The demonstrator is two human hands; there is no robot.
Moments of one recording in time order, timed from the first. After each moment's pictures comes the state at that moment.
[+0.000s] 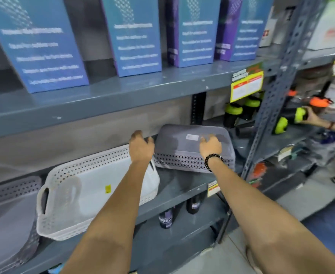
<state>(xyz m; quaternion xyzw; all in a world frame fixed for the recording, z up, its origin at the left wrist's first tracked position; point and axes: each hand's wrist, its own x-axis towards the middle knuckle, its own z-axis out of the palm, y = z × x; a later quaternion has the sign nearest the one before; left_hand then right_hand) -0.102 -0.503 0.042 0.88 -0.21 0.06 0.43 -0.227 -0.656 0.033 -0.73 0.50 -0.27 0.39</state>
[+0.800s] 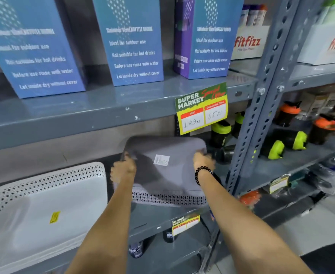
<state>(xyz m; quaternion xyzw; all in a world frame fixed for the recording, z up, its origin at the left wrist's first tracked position) -0.093 -0.635 -0.004 0.88 0.11 -0.06 0.46 -0.214 -0.814 0.004 -0.62 0.55 -0.22 0.51</state>
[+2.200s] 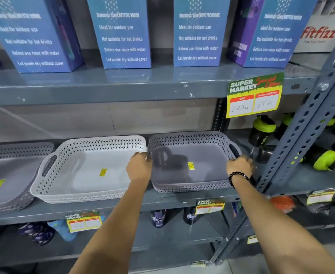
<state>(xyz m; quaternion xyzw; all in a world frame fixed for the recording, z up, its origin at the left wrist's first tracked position) -0.152 -0.536 -0.014 0.94 -0.03 0.06 0.33 -0.245 -0.803 -0.031 -0.80 0.51 -0.14 0.27</state>
